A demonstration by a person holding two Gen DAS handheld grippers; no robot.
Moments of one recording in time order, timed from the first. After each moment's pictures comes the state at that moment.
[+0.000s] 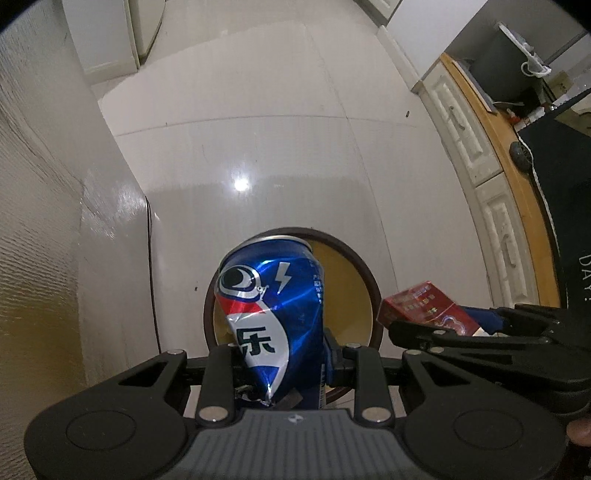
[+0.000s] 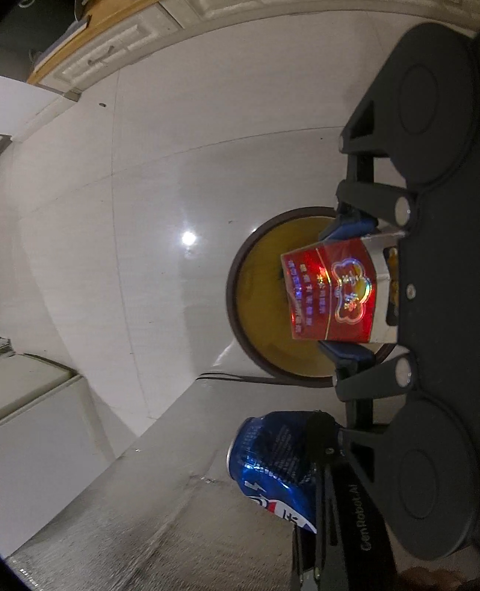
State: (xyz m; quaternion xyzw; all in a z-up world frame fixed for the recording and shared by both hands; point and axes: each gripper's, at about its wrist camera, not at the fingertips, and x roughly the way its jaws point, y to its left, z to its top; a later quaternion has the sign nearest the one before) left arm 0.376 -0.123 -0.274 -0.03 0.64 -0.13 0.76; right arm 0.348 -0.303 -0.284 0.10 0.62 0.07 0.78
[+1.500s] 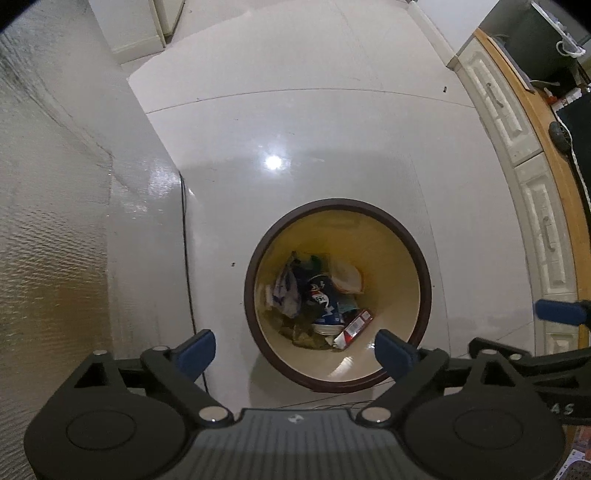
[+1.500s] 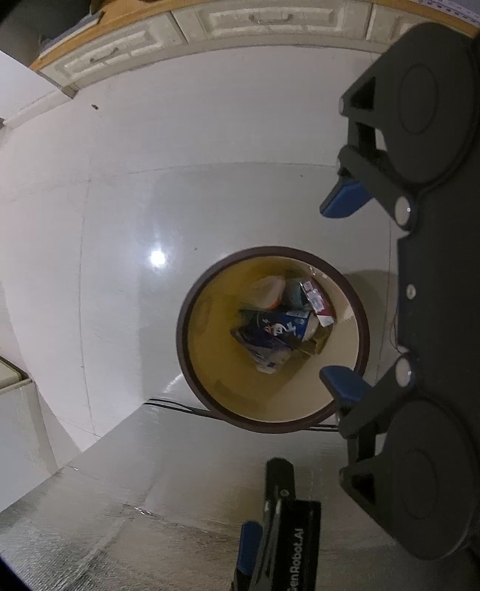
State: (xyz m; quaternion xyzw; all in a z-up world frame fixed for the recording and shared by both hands) left arm 0.378 -0.109 -0.295 0.02 0.67 -0.08 0.74; right arm 0.341 -0.308 -0.299 0.01 0.66 0.06 0.75
